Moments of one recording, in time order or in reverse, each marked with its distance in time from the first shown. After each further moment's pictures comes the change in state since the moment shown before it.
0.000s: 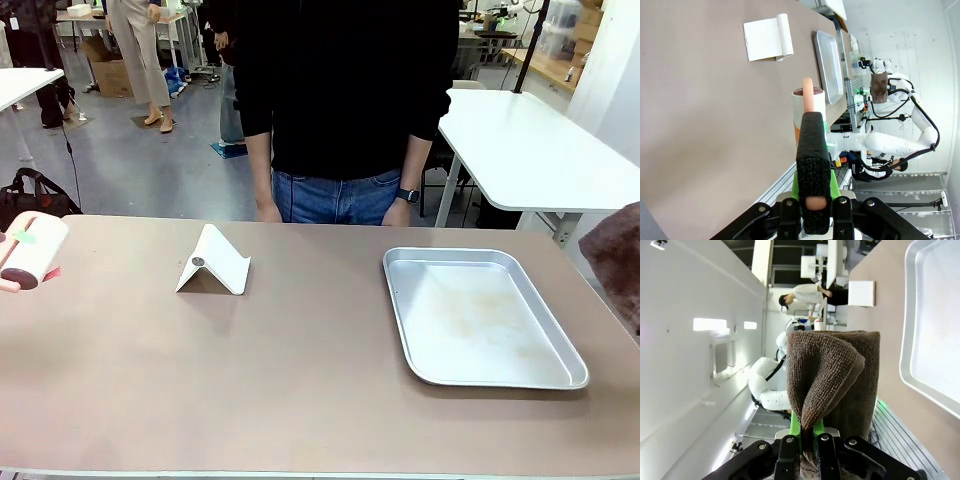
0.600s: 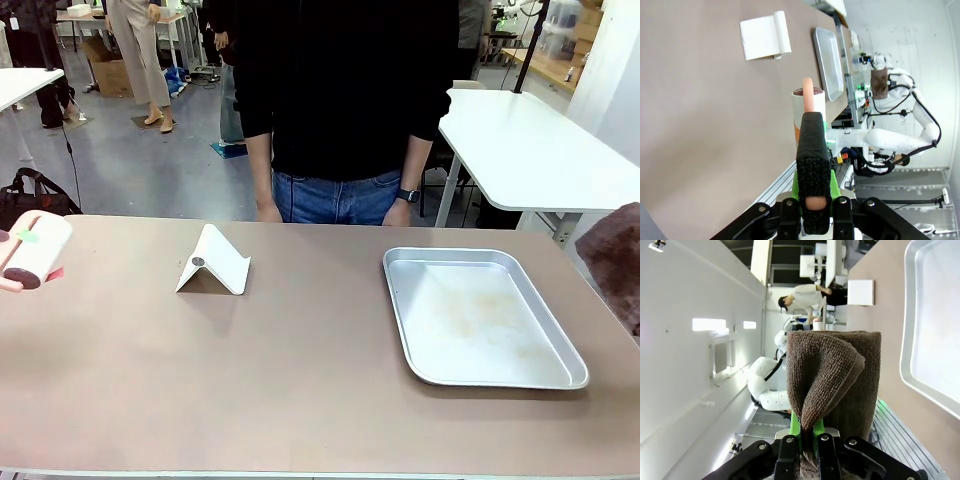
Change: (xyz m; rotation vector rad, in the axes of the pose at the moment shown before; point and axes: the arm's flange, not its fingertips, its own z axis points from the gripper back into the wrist) left arm 0.009 -0.011 -0.008 0.008 0.035 -0.023; right arm 0.003 -0.001 -0.009 -0.005 0.010 -0.008
